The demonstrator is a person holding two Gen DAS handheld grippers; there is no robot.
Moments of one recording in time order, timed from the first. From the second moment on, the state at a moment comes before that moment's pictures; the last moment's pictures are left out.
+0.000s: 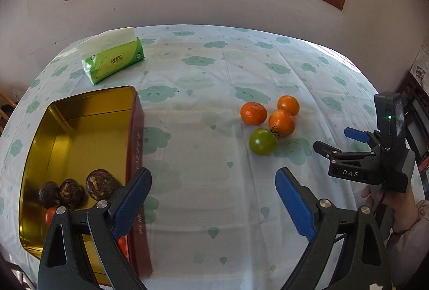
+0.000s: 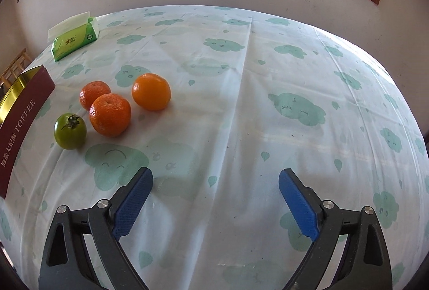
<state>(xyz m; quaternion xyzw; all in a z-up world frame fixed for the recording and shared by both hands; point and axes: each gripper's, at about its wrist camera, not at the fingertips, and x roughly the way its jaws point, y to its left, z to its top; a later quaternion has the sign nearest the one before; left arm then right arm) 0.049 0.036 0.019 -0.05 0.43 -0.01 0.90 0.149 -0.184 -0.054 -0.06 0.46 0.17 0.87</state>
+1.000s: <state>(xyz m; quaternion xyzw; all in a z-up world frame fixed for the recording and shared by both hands) 0.124 -0.011 -0.033 -0.04 0.46 -0.07 0.89 0.154 -0.187 -0.057 -0.06 0.47 0.17 0.86</state>
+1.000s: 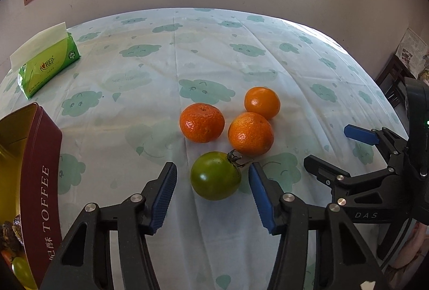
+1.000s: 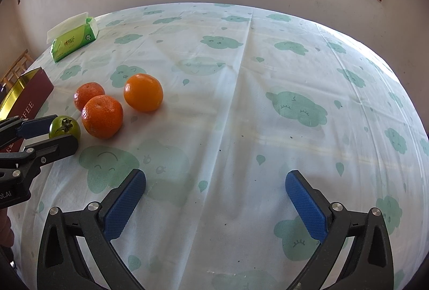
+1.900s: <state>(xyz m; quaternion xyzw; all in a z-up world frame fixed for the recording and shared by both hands) 0.100 -0.013 -0.029 -0.04 0.47 -0.04 0.88 0.154 -0.187 -0.057 -0.06 0.47 0.17 0.87</state>
